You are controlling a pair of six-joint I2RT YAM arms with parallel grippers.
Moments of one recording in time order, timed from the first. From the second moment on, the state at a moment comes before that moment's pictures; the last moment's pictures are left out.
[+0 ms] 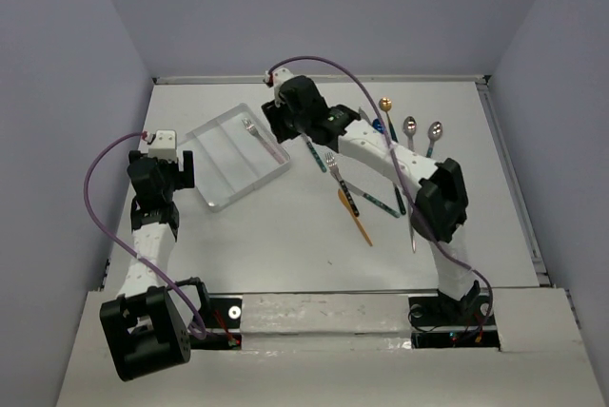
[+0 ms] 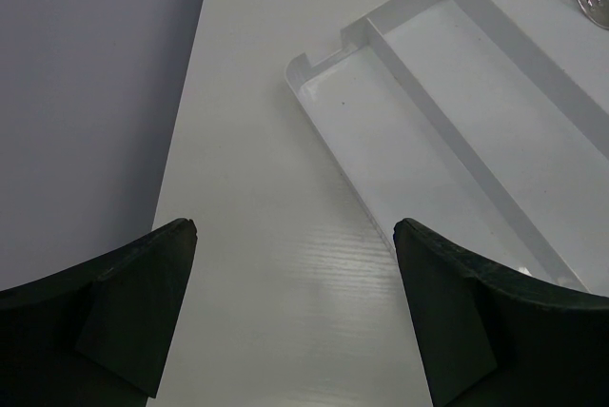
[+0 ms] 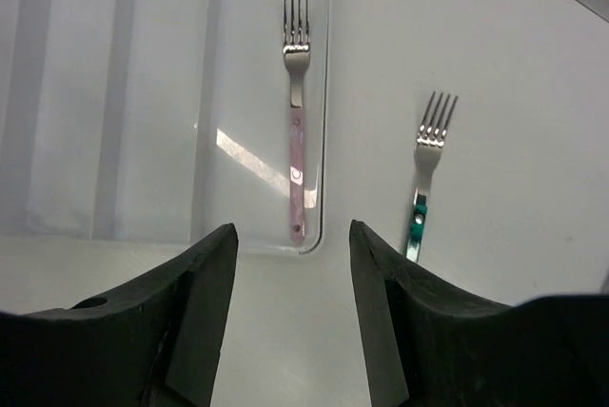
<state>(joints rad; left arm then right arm) 0.26 1.00 0.50 0.17 0.06 0.24 0.80 2.17 2.05 -0.46 0.15 0.06</state>
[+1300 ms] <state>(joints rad) 0.26 0.97 0.48 0.18 0.09 0.24 -0.05 1.78 1.11 -0.53 0.21 0.32</state>
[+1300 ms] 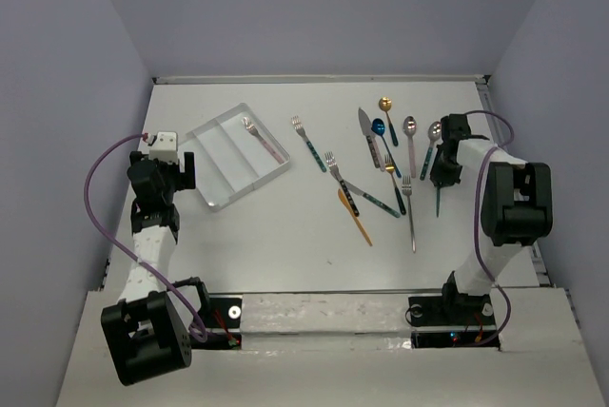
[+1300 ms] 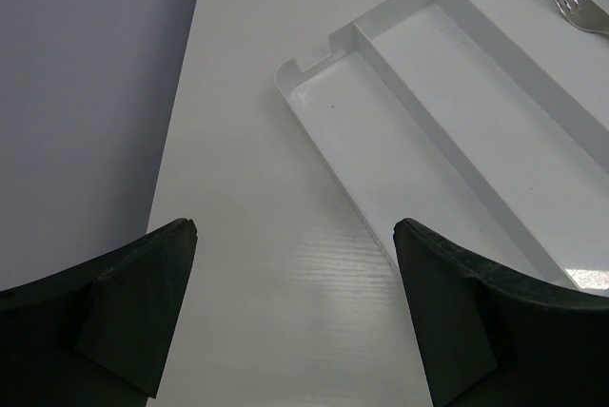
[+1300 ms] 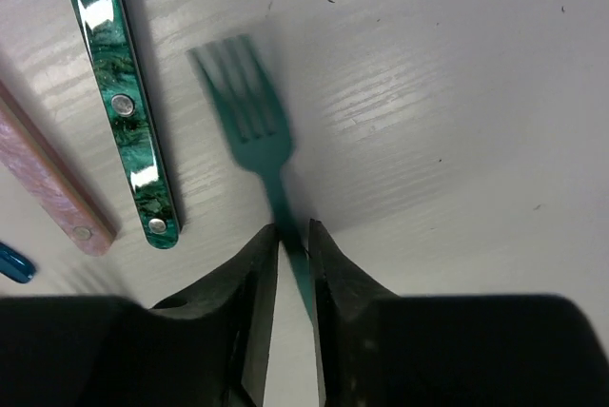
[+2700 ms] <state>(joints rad) 0.26 0.97 0.47 0.19 0.03 0.24 0.78 2.53 2.40 -0.33 -0.03 -0.11</state>
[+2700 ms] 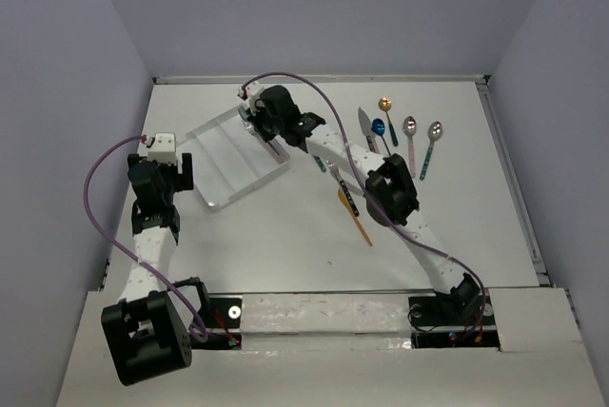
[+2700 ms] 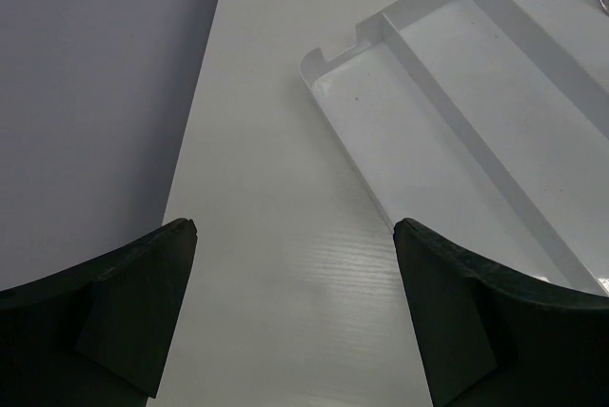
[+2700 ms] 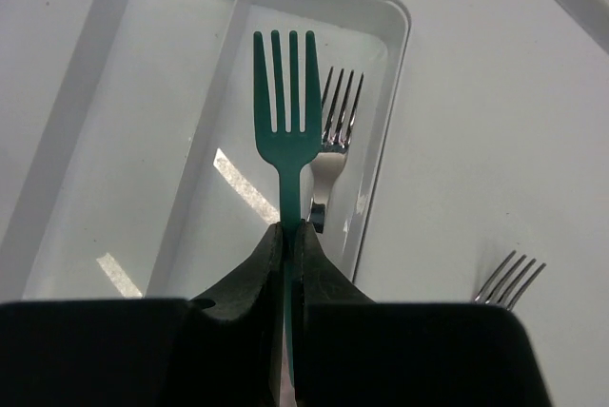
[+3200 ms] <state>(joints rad) 0.26 0.98 0.47 0.20 0.03 0.25 0.80 2.55 2.25 -0.31 0.03 -0.08</state>
